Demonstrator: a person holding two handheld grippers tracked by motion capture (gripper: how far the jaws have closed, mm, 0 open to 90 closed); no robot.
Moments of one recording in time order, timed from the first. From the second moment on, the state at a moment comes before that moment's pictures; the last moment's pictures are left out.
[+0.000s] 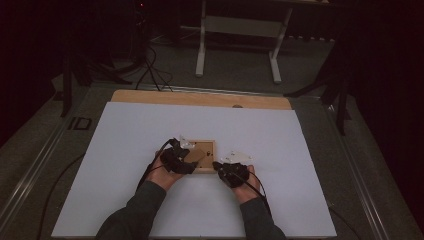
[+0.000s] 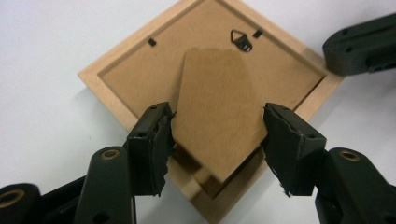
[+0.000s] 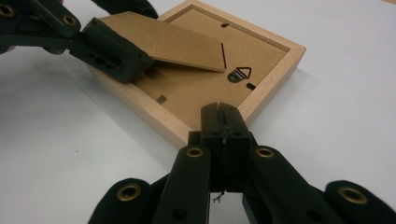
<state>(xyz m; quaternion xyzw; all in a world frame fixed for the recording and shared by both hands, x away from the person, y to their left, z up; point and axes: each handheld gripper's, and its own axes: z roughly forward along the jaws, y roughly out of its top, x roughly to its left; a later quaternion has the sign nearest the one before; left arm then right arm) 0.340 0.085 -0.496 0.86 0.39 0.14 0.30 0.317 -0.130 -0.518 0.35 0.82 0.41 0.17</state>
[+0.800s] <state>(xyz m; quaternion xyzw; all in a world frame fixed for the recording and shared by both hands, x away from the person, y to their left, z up) 0.358 0.089 -0.480 0.83 0.44 0.05 0.33 0.317 -0.131 -0.518 0.35 0.82 0.41 0.17</state>
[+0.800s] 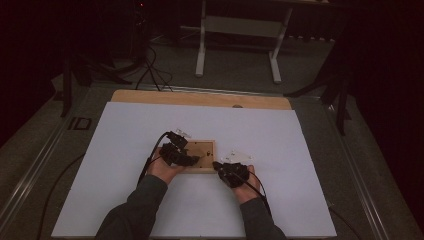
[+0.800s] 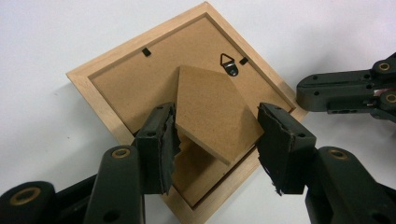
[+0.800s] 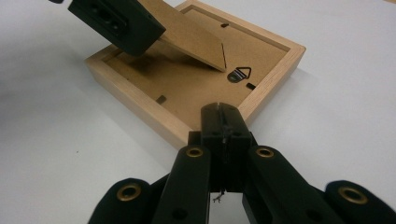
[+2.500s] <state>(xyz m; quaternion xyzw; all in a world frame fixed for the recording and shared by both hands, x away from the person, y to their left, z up) 0.377 0.090 -0.480 0.81 0.49 -0.03 0.33 0.317 -0.130 -0.518 0.35 0.83 0.41 0.17</state>
